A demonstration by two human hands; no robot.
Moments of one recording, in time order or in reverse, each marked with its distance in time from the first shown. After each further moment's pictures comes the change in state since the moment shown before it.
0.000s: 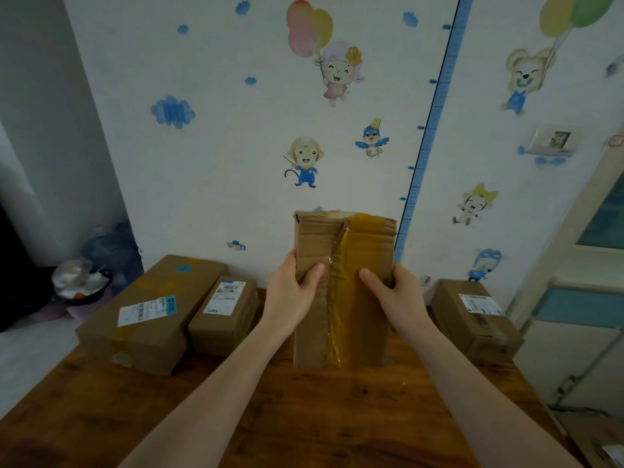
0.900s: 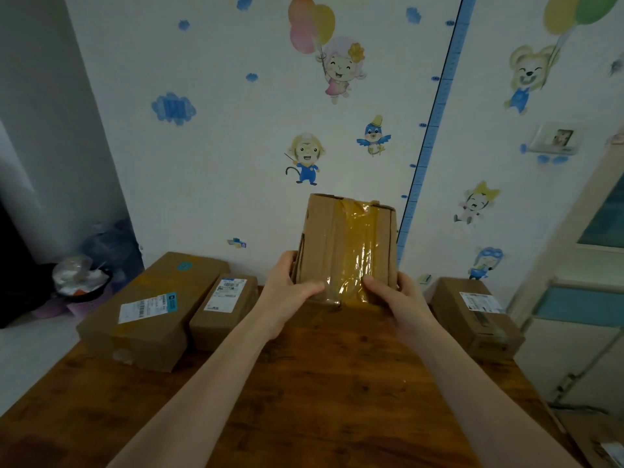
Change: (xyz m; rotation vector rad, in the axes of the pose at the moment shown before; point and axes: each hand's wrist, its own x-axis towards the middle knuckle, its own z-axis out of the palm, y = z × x) left_hand 0.001 0.000 -0.012 -0.343 -0.228 -0.277; right_hand -0.007 -0.003 -0.004 0.426 -0.101 0.388
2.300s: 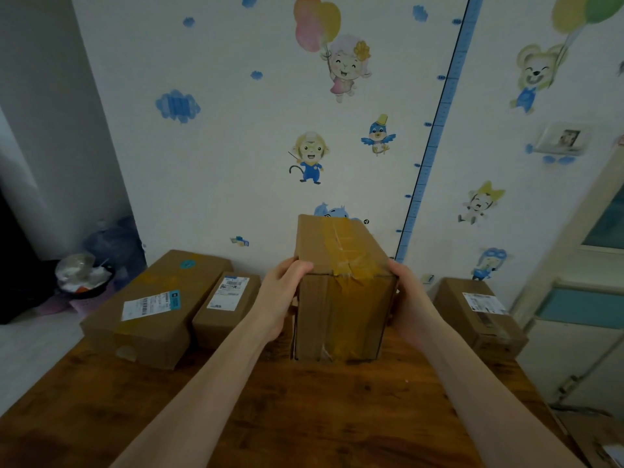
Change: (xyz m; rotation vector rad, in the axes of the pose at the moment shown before) left_hand 0.001 -0.005 -0.007 -0.222 0.047 -0.144; right_hand 0.012 0.002 -0.002 0.092 -0.001 0.138
